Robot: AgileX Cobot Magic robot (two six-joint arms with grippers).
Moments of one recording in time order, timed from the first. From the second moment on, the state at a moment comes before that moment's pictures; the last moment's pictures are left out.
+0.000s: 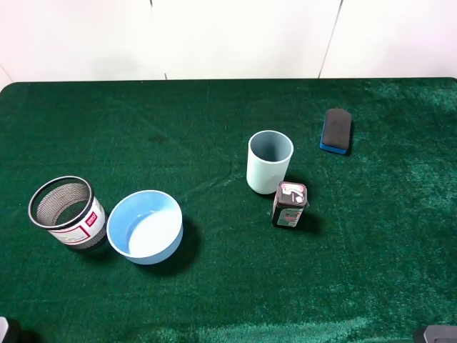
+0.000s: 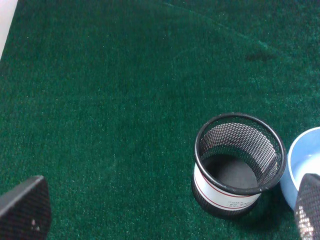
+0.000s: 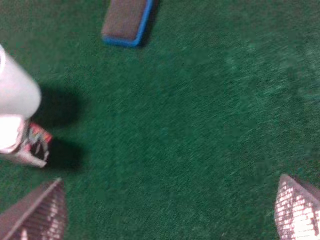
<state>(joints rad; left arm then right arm) 0.01 -0.01 -0.50 0.02 1.05 0.03 0.14 0.24 -0.64 -0.05 1.21 0.20</state>
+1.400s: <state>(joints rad) 0.01 -0.01 -0.50 0.02 1.05 0.03 0.03 -0.01 -0.50 -0.06 1.03 0.05</state>
